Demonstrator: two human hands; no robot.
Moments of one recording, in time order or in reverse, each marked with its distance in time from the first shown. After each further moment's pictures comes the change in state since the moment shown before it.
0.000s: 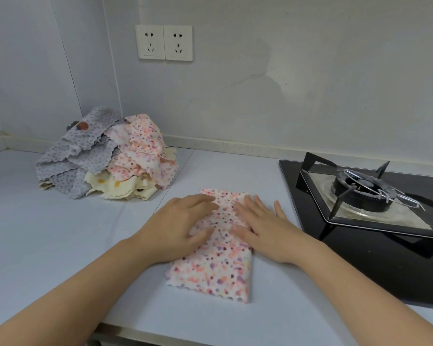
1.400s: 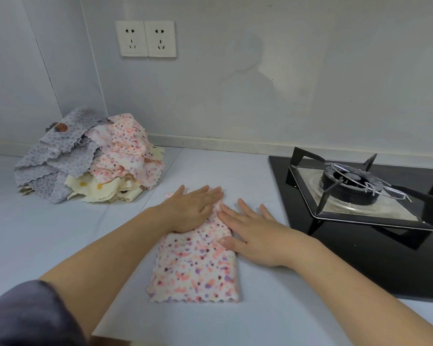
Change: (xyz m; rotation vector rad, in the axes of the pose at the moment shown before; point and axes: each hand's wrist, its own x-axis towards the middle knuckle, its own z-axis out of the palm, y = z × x) left_hand 0.070 -0.008 0.027 0.004 -0.460 -0.123; right_hand -0.010 0.000 -0.007 -0.034 -0.140 -0.098
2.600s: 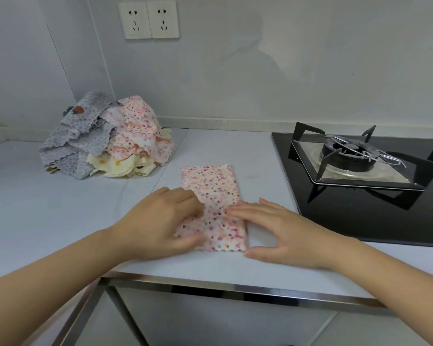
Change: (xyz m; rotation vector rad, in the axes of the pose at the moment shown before) left_hand -0.139 0.023 0.002 0.167 0.374 0.273; right_hand -0.077 -0.015 0.027 0.192 0.250 -0.299
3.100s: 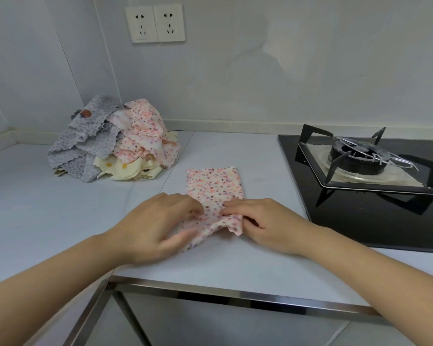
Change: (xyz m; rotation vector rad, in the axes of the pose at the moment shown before) left_hand -0.015 -0.009 -0.005 -0.156 0.038 -0.027; right_hand 0.044 -0.007 0.006 0.044 0.087 0.088
